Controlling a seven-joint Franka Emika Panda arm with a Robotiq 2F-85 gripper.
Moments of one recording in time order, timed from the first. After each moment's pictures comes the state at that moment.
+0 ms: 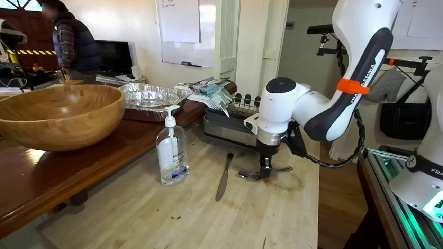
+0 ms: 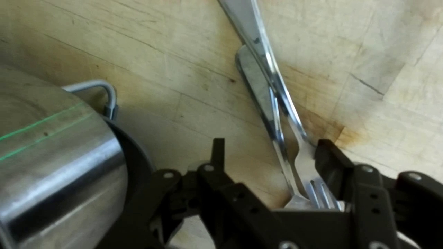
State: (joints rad) arm 0.43 0.37 -0.22 -2.46 -0.56 2.81 0.43
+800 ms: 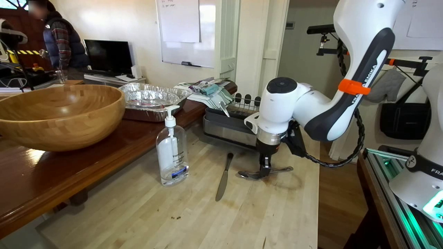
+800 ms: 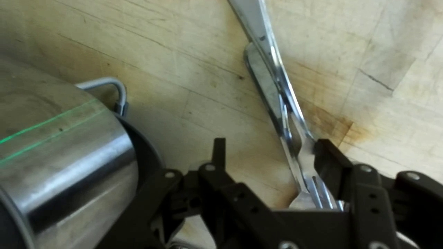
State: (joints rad) arm 0.48 0.37 -0.27 -2.46 -0.58 2.81 0.47
